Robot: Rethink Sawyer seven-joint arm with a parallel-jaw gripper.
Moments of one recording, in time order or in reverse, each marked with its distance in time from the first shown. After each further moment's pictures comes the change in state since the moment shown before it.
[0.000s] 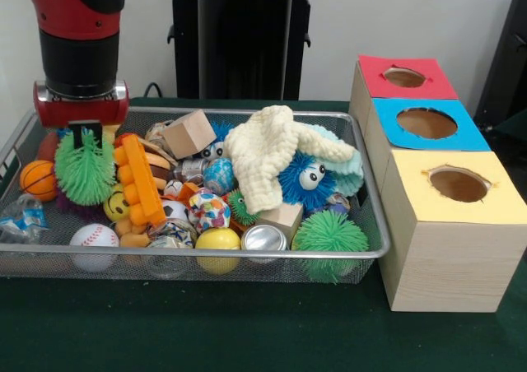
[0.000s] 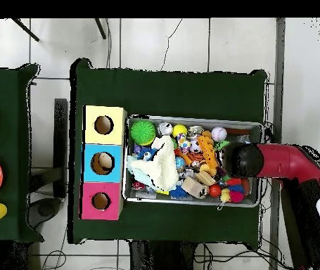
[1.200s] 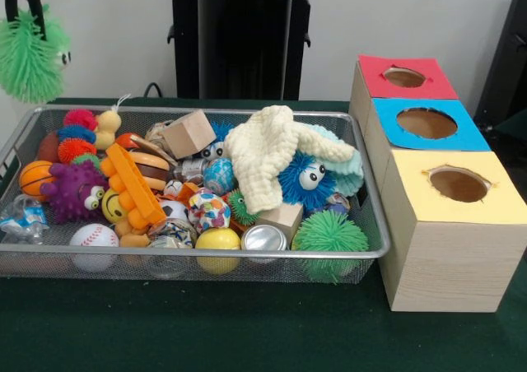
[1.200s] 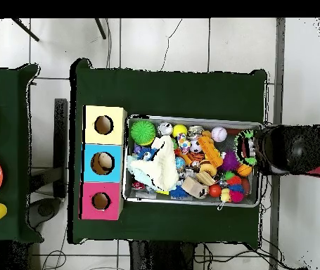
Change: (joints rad) arm -0.093 -0.258 0.129 -0.029 0.174 0.292 0.000
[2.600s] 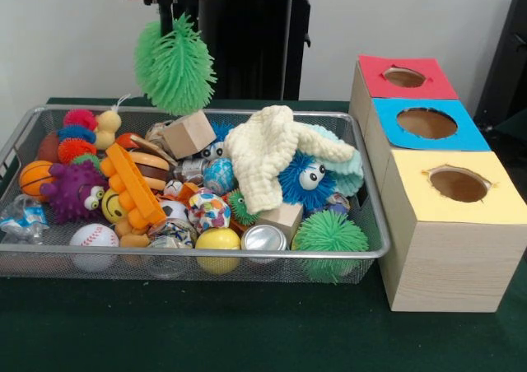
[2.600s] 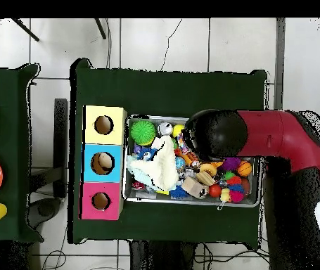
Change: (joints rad) arm 0.198 -0.020 0.010 0.045 0.037 -0.030 0.000
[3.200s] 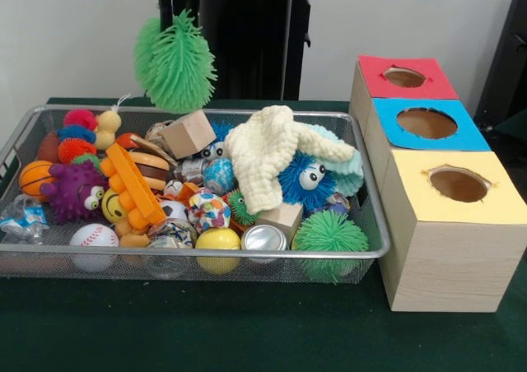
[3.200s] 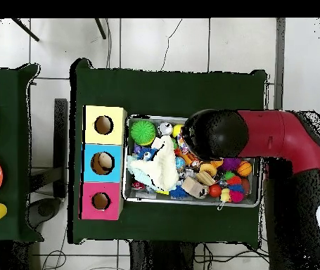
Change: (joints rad) arm 0.005 -0.016 -0.010 0.000 0.011 -0.031 0.000
